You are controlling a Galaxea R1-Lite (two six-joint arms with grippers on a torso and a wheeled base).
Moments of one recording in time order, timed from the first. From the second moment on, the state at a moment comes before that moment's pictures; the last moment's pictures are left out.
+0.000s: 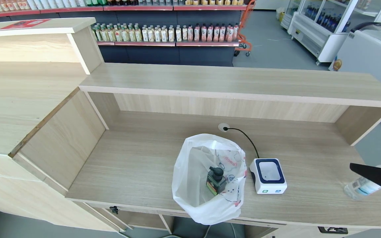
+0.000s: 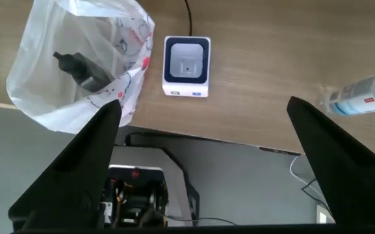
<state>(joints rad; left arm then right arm) 0.00 0.00 0.00 0.00 0.00 0.00 0.26 0.95 -0.72 0.18 -0.14 0.07</state>
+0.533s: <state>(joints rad) 0.00 0.00 0.00 0.00 0.00 0.00 0.20 0.90 -0.73 0.20 -0.13 0.07</state>
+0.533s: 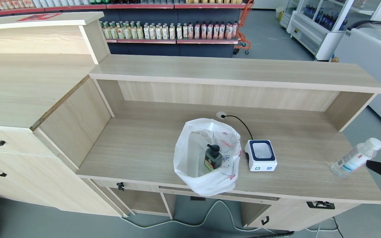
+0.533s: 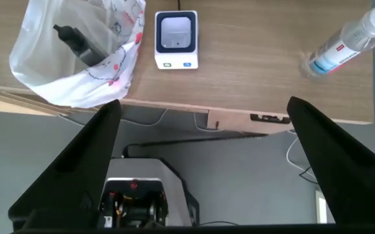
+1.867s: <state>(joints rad) 0.00 0.00 0.00 0.00 0.00 0.02 0.14 0.96 -0.66 0.16 -0.14 0.08</state>
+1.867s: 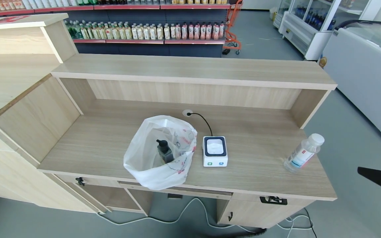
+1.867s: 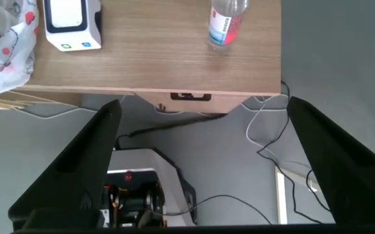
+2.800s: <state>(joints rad) 0.00 0.00 0.00 0.00 0.00 0.00 0.14 0.93 -0.61 0.15 -0.13 0.08</state>
